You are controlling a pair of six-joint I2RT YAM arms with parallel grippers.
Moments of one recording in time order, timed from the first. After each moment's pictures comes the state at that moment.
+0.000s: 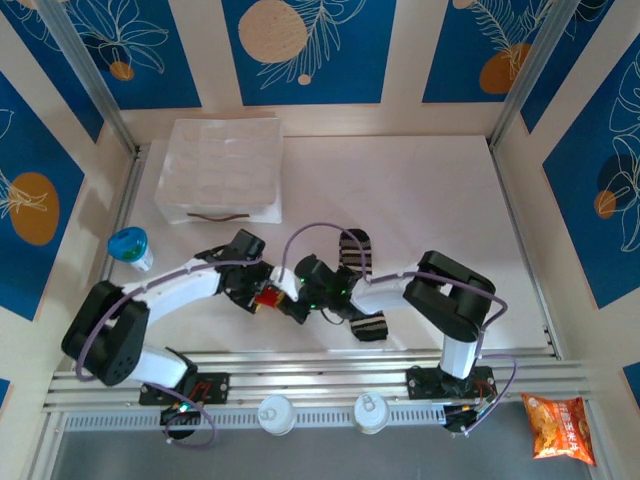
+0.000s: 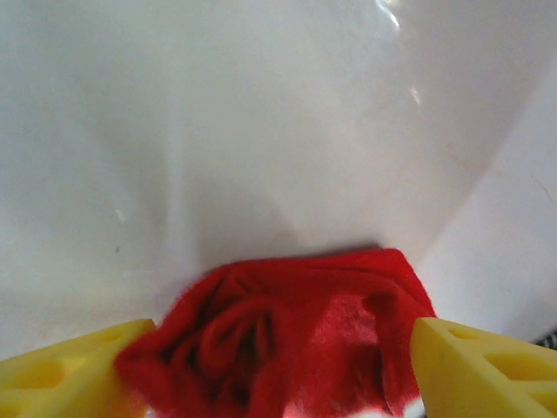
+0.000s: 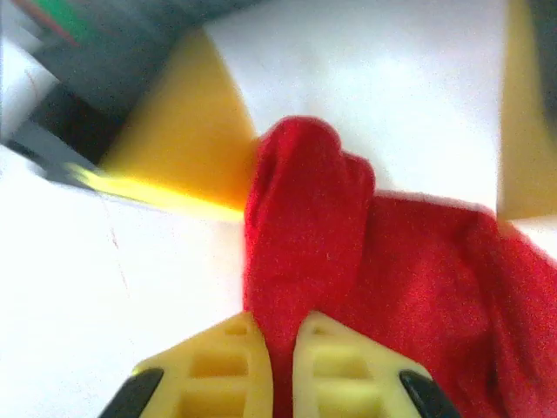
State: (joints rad) left arm -0.57 1.38 0.71 -0.50 0.14 -1.59; right arm 0.98 1.82 0.79 0.27 -0.28 -0.01
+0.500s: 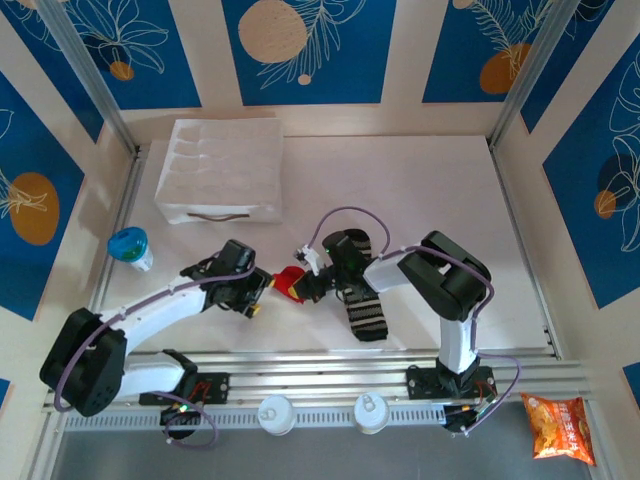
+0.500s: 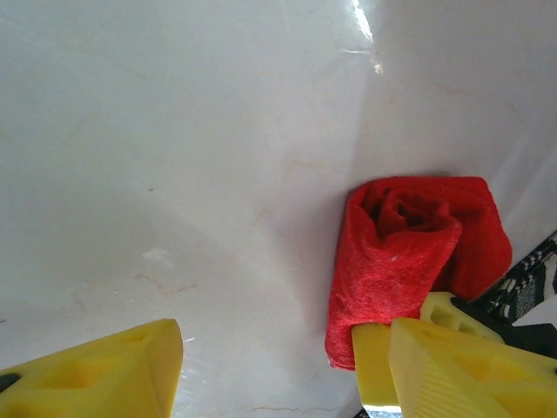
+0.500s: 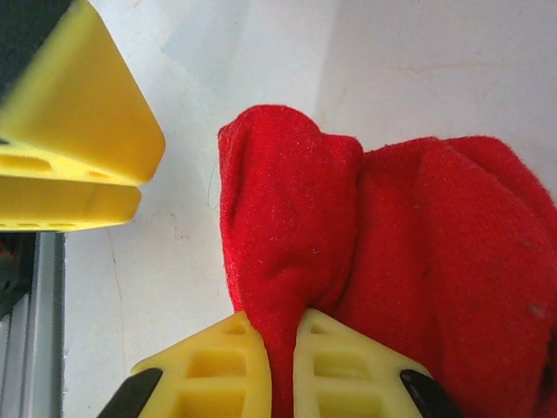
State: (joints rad) left arm -0.58 1.24 0.60 -0.44 0.18 -1.54; right arm 0.75 1.91 0.80 0.35 -0.67 0.23
